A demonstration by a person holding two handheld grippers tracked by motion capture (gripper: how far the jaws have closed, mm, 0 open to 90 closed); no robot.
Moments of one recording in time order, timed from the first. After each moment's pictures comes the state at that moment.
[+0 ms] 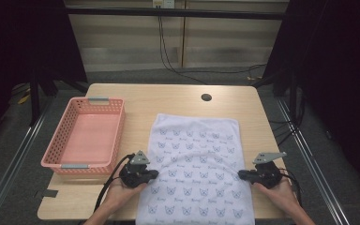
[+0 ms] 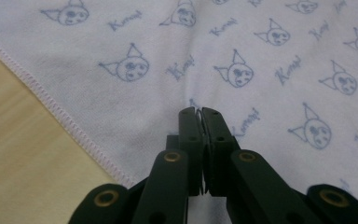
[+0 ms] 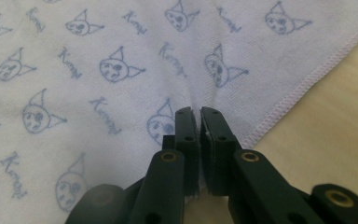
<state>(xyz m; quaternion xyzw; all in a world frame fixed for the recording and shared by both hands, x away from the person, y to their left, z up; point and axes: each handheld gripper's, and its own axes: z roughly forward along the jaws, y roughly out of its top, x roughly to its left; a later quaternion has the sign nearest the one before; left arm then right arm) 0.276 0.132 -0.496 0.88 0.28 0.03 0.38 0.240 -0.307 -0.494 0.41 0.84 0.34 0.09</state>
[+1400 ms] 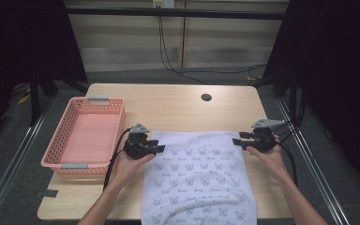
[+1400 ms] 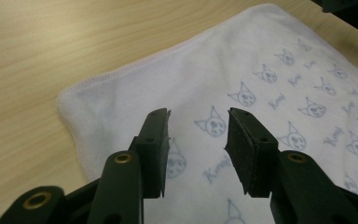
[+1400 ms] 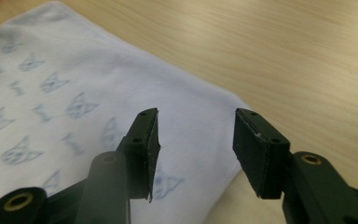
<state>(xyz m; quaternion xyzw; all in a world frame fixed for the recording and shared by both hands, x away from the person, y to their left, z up) 0.360 0.117 -0.470 0.83 0.35 0.06 0.43 0.347 -0.315 -0.470 0.44 0.79 0.39 0.16</state>
